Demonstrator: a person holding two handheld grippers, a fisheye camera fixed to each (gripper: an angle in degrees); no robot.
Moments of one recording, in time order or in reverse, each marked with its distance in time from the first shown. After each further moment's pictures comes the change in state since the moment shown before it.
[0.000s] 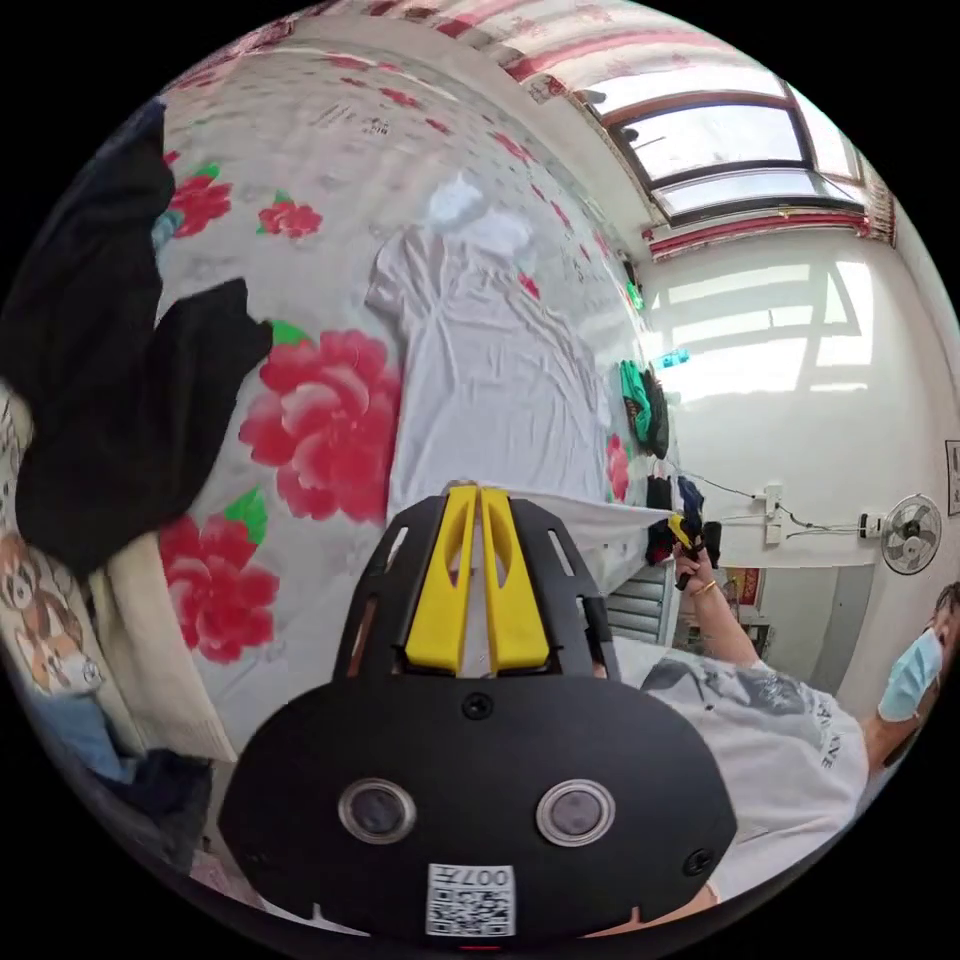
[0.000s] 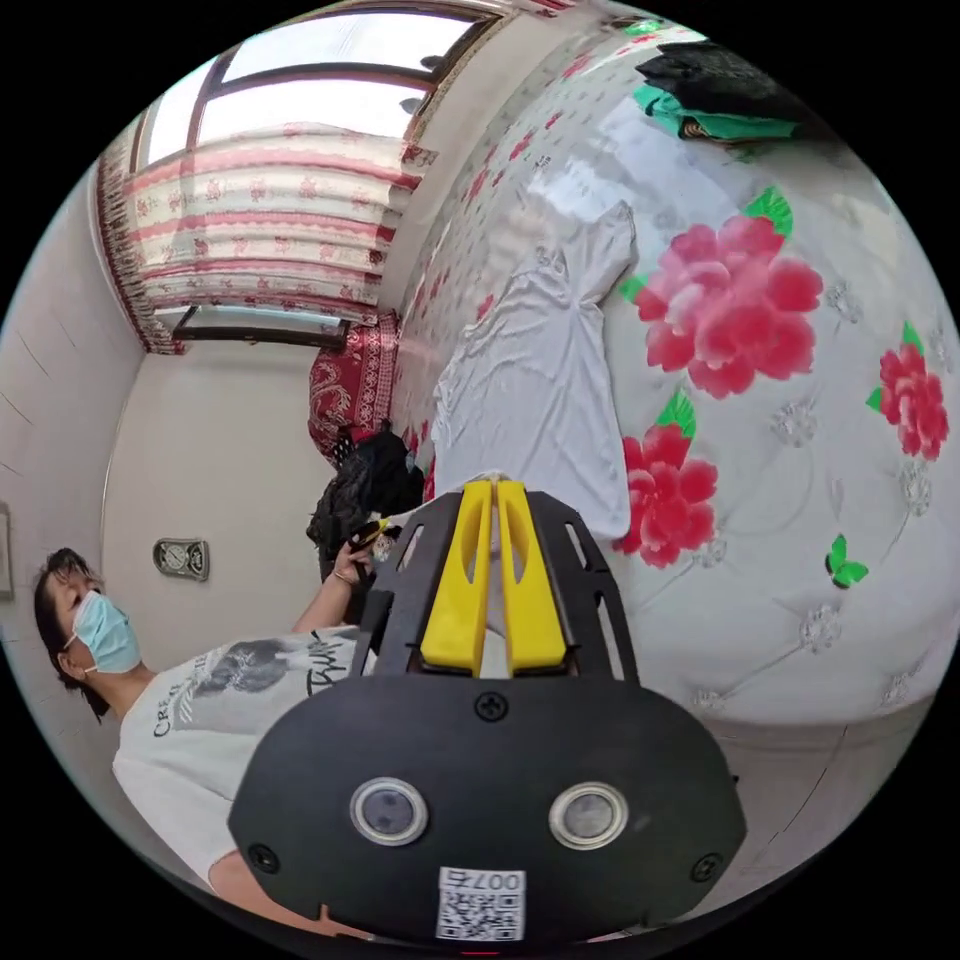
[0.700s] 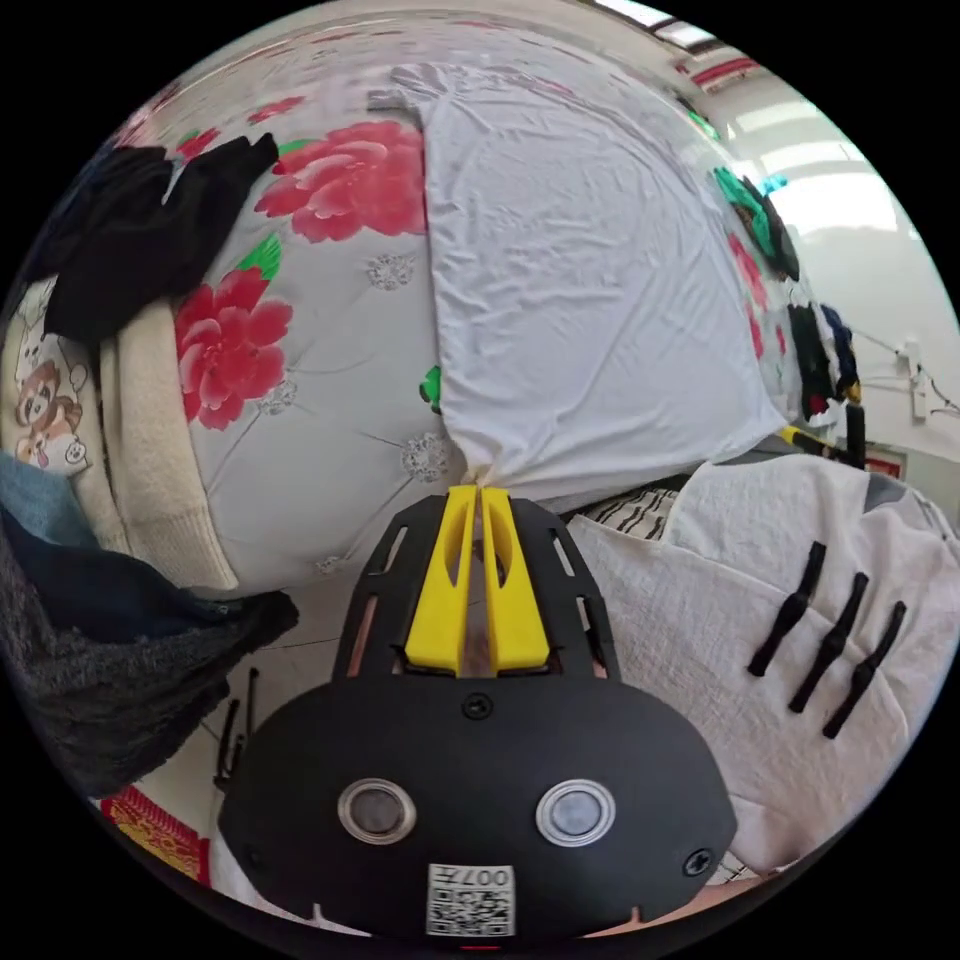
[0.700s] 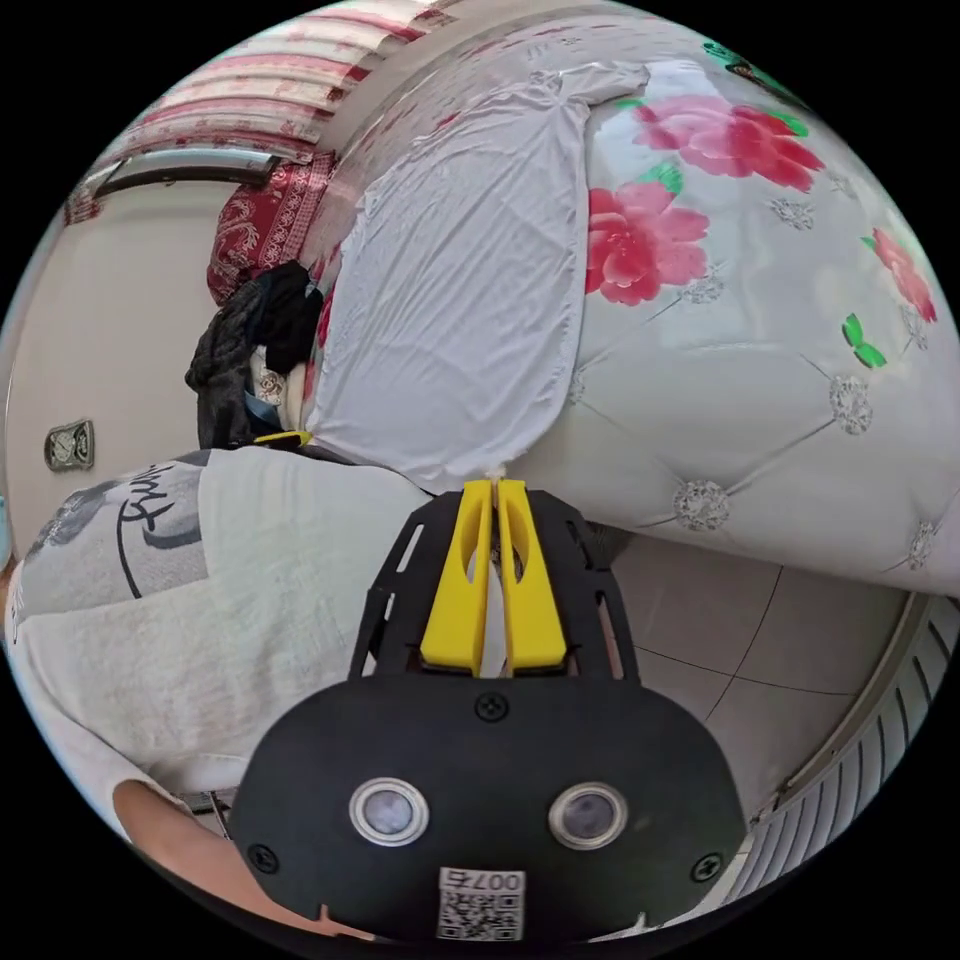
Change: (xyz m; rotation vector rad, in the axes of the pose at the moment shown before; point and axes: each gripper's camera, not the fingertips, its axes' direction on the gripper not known) left arm -0.012 0.157 0.101 -0.301 -0.380 0.079; right arm 0.032 0.119 0.093 -0.355 0.306 -0.093
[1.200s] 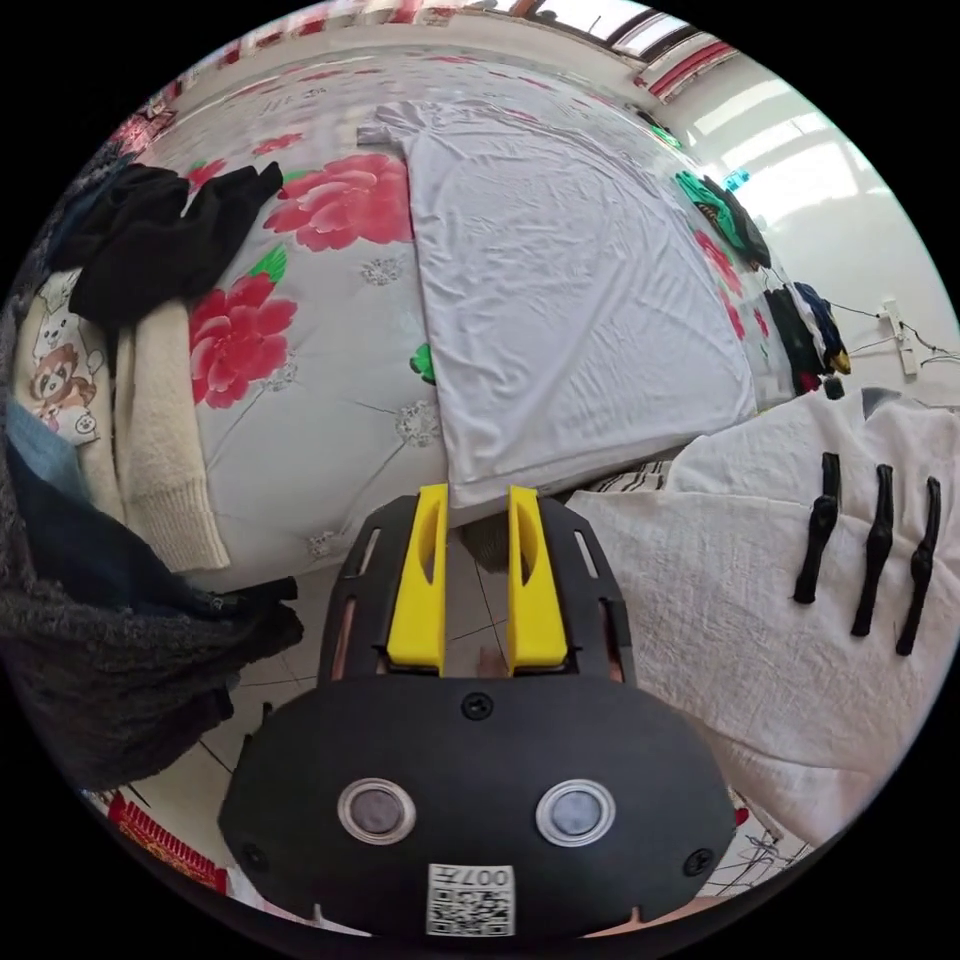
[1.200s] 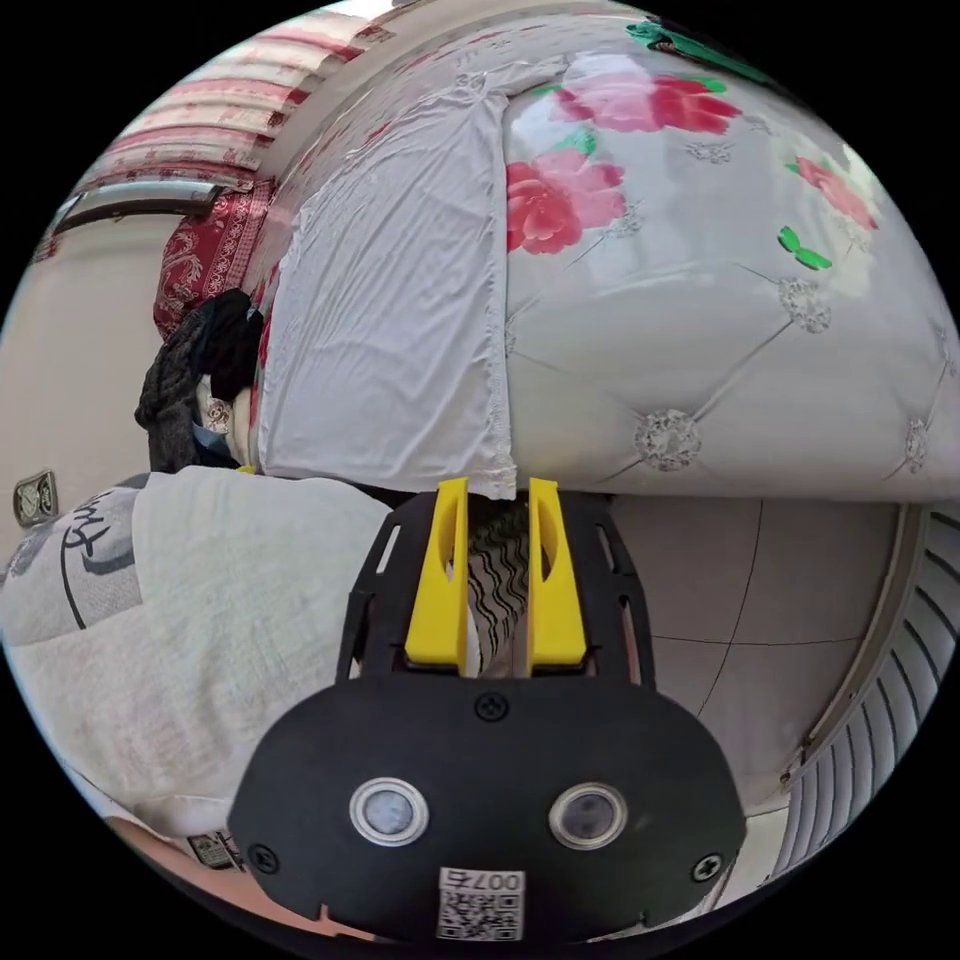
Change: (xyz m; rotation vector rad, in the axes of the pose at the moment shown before) left arm 0.025 0.022 0.053 0.003 -0.140 0.134; right arm -0.006 -0.007 0.074 -0.043 0.138 0.112
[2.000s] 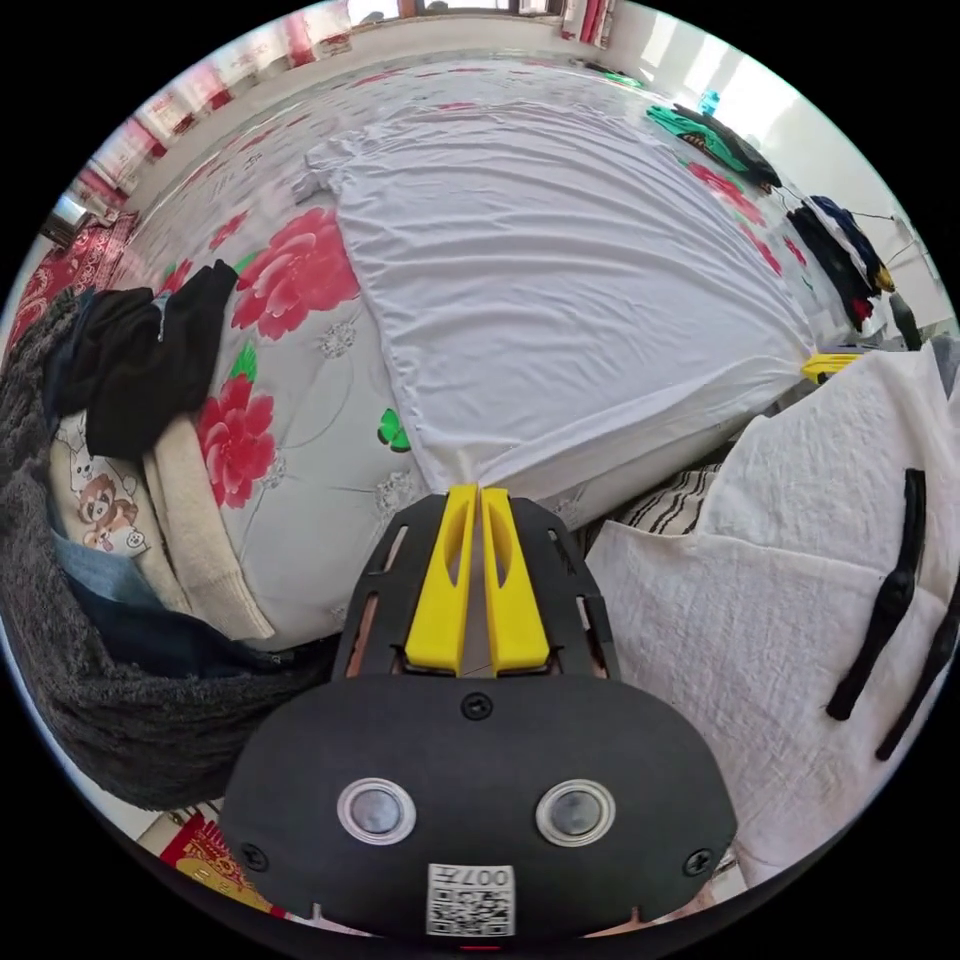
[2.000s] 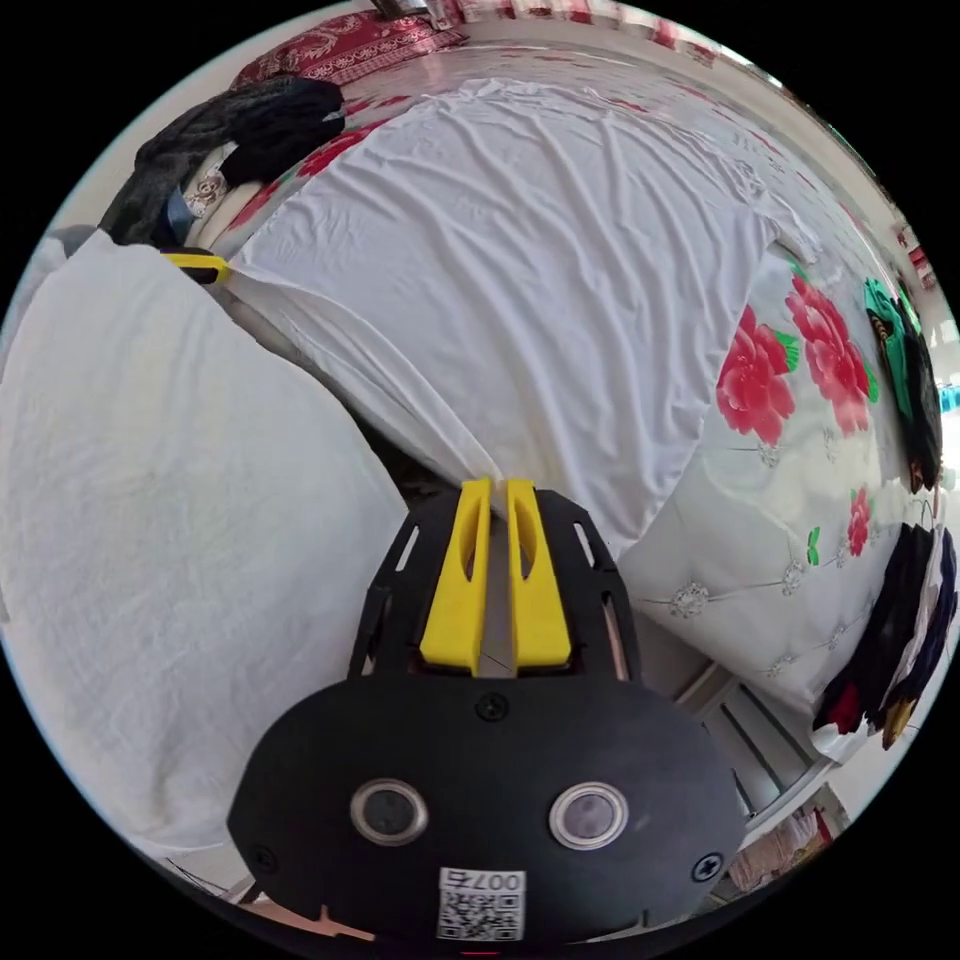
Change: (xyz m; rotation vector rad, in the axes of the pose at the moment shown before) left arm 0.036 -0.012 0.038 0.059 -0.249 0.147; right arm -0.162 0.010 0.103 -0.086 0.526 -0.534
